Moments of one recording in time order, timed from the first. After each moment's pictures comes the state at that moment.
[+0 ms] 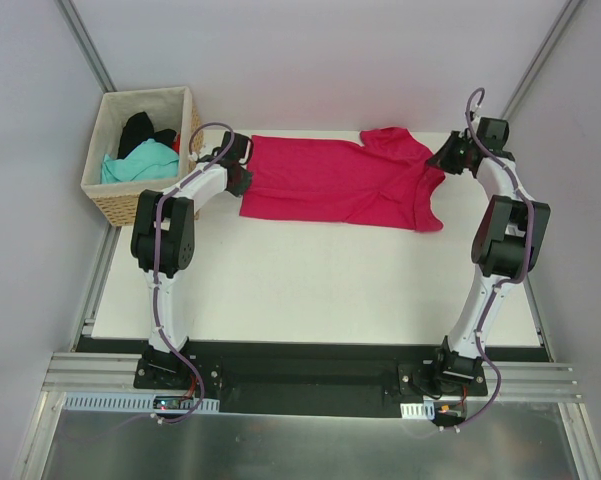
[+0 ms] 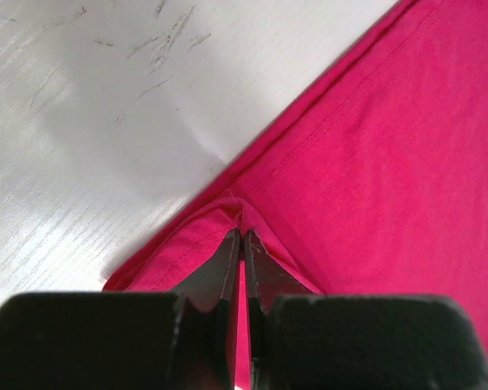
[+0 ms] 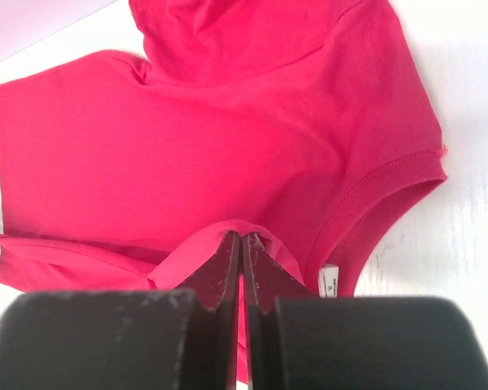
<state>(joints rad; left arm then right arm) -0.24 2.11 1.62 -0.49 -0.24 -1.15 -0.18 2.13 1.75 -0.34 -0.48 0.29</state>
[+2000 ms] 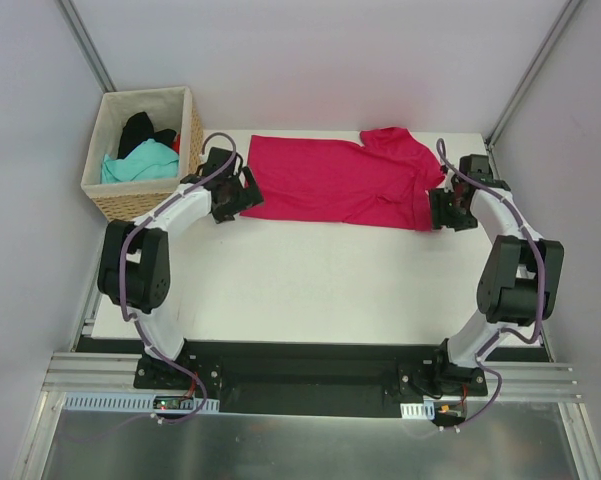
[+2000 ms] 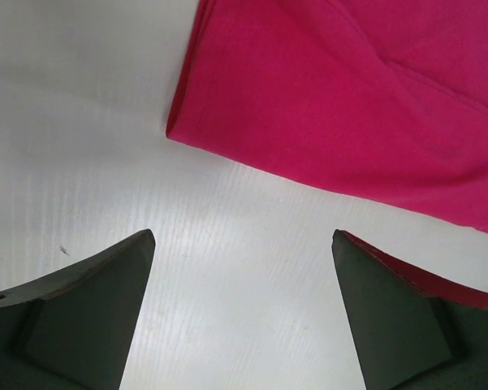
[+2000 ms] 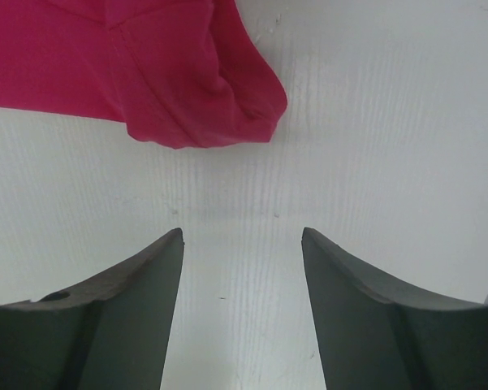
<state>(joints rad) -0.26 1.75 1.27 -0.46 0.01 -0.67 -0.09 1.69 1.26 -0.68 -0.02 -0.14</state>
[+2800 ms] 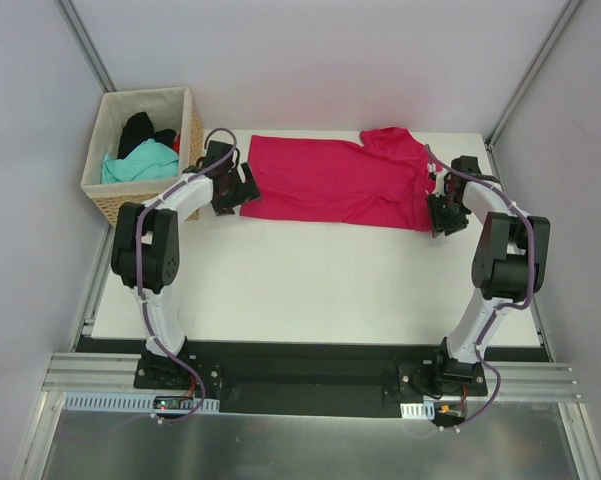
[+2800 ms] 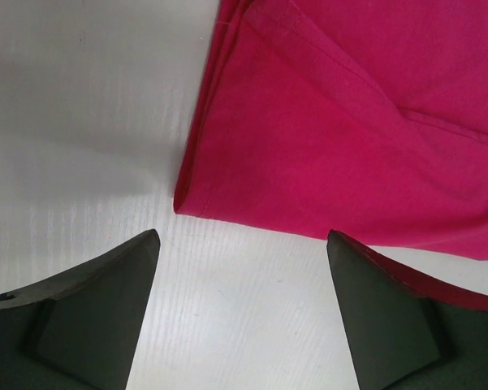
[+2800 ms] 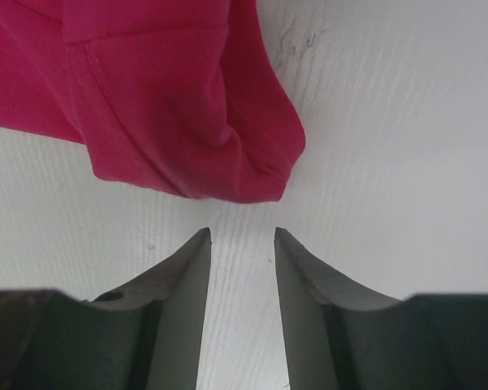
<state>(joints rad) -0.21 1.92 1.40 -0.45 0.10 -0.59 -0.09 1.89 1.35 -0.72 -0.03 -0.28</state>
